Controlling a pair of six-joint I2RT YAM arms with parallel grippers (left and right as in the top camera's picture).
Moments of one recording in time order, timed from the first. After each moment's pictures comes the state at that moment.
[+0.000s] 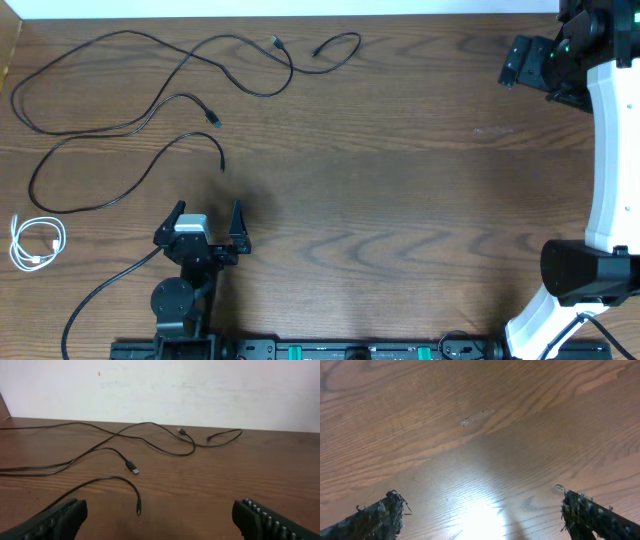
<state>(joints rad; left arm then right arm) 0.02 0.01 0.02 -0.11 0.07 -0.06 0.02 1.90 2.29 -1.62 0.15 0.42</state>
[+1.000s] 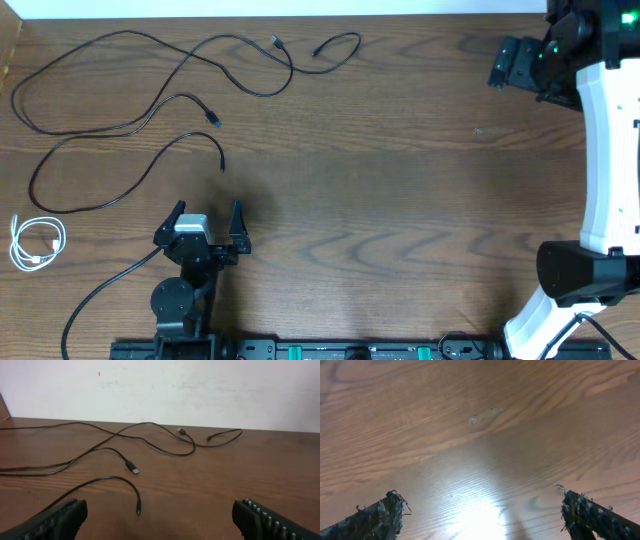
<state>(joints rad) 0.02 0.01 0.02 -0.11 0.07 -0.06 0.07 1.90 2.29 -1.62 0.15 0.42</state>
